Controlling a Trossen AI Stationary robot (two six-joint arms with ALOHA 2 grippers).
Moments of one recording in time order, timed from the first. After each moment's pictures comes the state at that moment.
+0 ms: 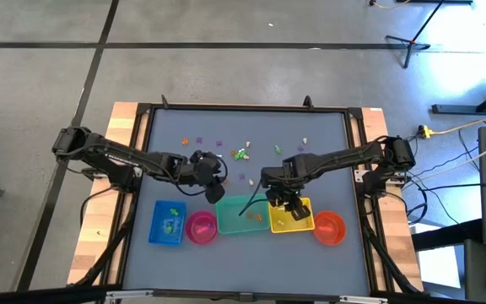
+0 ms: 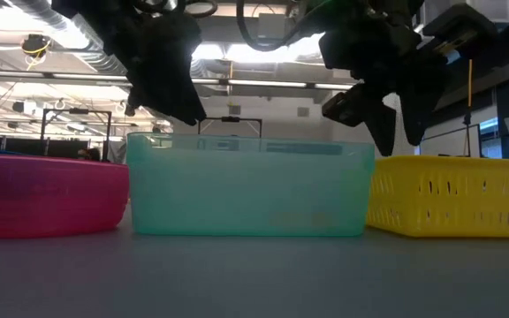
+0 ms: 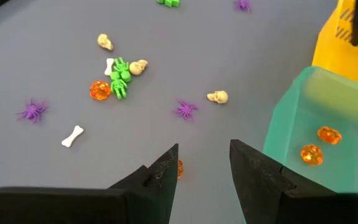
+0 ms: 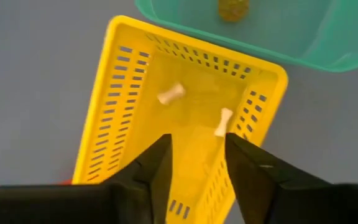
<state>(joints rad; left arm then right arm) -0.10 1.37 0.83 -0.30 -0.38 -0.58 0.09 1.74 1.26 -0.95 -0.34 -0.34</state>
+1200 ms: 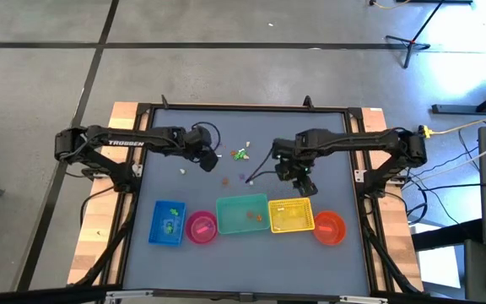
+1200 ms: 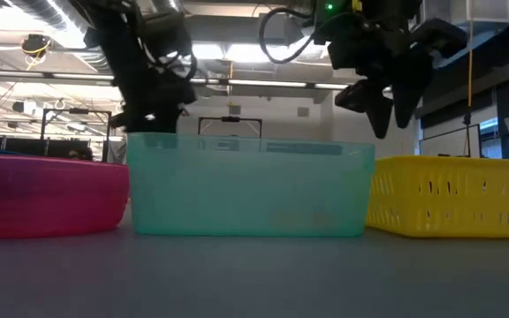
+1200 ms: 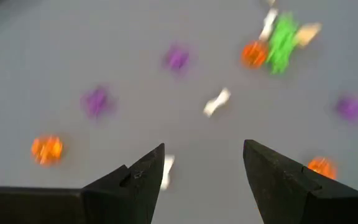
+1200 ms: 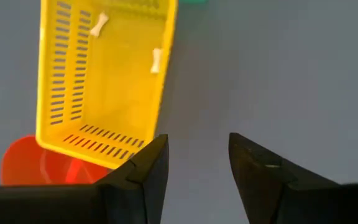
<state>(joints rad) 0.30 1.37 0.83 -0.57 -0.23 -0.57 -0.12 1.60 1.26 -1.11 -0.29 -0.43</state>
